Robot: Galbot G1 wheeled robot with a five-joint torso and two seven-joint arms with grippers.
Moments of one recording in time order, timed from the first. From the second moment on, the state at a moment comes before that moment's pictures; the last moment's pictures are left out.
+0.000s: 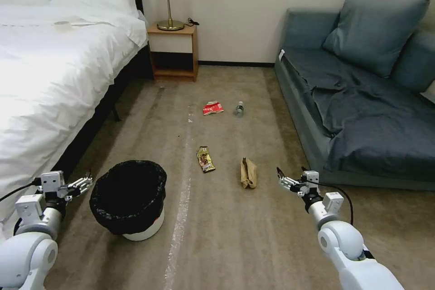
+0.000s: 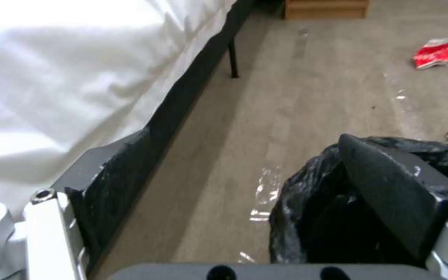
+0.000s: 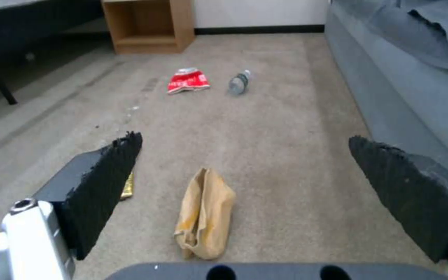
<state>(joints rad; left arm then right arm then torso) 1.52 -1.06 -0.91 -2.01 -0.50 0.44 -0.17 -1.28 1.11 0.43 1.71 0.51 -0.06 0.00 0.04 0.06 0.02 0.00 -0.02</state>
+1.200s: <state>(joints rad) 1.27 -1.08 -0.72 -1.75 -0.55 0.60 -0.23 -1.34 1.12 0.48 1.69 0.47 -0.02 -0.05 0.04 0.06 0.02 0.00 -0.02</state>
